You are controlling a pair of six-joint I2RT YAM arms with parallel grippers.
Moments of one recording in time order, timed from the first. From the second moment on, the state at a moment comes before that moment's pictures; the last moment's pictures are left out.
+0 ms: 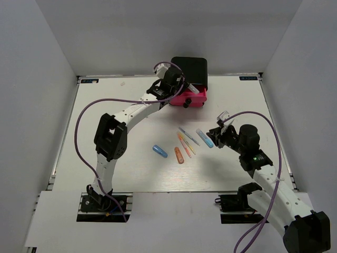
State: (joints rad) left arm -0.66 2.09 1.85 -0.19 -0.28 -1.17; right arm 0.34 0.77 0.44 0.05 -0.43 -0.21
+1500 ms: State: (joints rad) left arm -0.66 1.23 1.00 -0.29 -0.40 -0.93; right arm 0.33 1.38 0.66 -0.04 -0.32 -0.38
